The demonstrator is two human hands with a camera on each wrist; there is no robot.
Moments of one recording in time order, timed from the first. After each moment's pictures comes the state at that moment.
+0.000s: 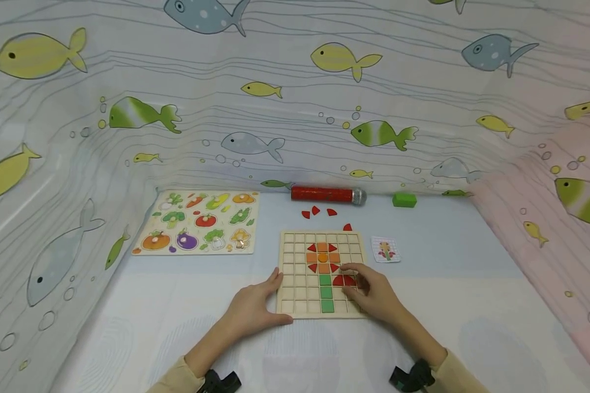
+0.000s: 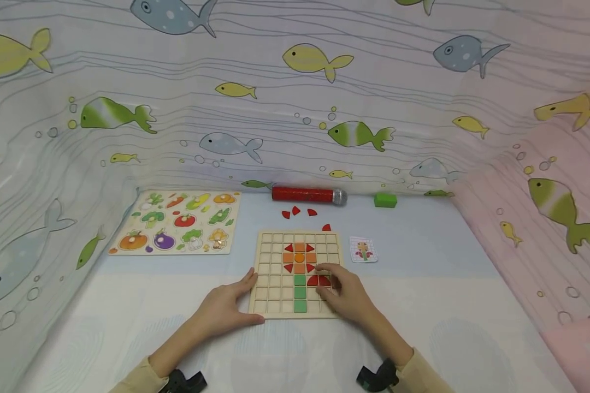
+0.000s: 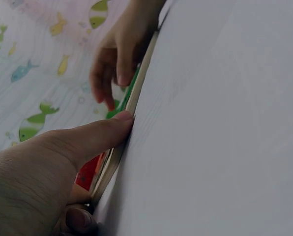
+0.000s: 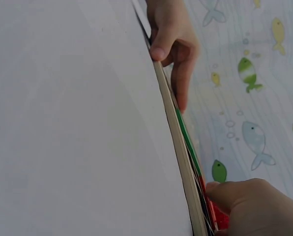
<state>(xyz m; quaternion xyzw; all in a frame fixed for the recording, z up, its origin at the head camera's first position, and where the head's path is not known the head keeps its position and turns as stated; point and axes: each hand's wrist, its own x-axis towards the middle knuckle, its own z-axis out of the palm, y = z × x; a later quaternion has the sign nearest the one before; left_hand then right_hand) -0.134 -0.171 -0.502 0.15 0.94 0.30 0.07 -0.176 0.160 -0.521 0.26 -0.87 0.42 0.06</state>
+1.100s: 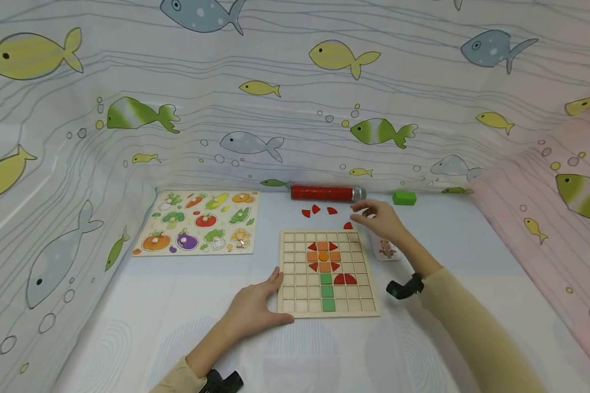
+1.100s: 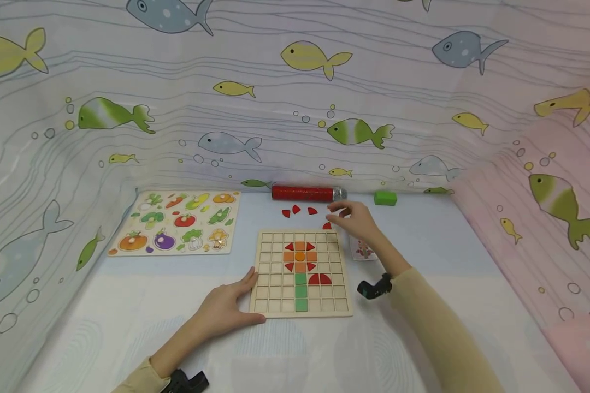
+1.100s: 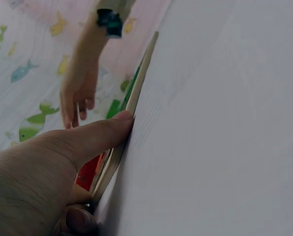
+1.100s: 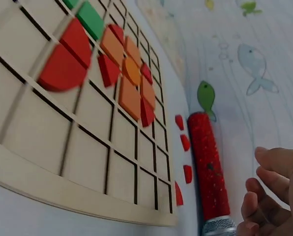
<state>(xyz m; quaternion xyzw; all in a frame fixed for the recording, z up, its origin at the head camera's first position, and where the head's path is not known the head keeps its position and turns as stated) -0.134 -0.170 -0.503 0.15 0.94 0.30 0.08 -0.313 0.178 -0.450 0.17 -0.89 0.43 -0.02</state>
